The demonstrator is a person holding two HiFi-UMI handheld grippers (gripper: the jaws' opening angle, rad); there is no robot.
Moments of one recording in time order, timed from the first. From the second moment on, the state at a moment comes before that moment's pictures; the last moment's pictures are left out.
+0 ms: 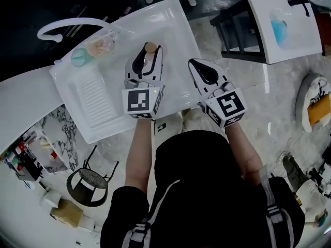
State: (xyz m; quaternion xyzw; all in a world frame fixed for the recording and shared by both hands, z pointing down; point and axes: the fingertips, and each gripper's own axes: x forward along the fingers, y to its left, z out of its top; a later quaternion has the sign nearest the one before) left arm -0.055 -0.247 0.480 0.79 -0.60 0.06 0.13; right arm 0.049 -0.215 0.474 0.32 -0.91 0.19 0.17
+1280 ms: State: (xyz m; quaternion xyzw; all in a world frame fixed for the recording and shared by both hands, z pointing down) left arm -0.071 -0.349 0.584 0.79 -0.59 0.08 0.12; right arm 0.040 -0.231 0.513 0.38 -0.88 0.24 0.19
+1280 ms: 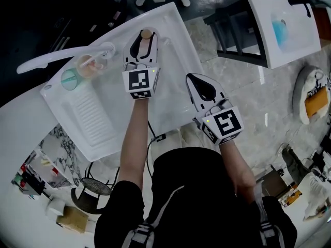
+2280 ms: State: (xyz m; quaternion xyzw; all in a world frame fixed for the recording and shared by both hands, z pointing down) left arm -0.061 -0.371 0.585 0.79 -0.61 0.09 0.09; right arm 0.054 -0.243 0.515 0.39 -0.87 0.24 0.19
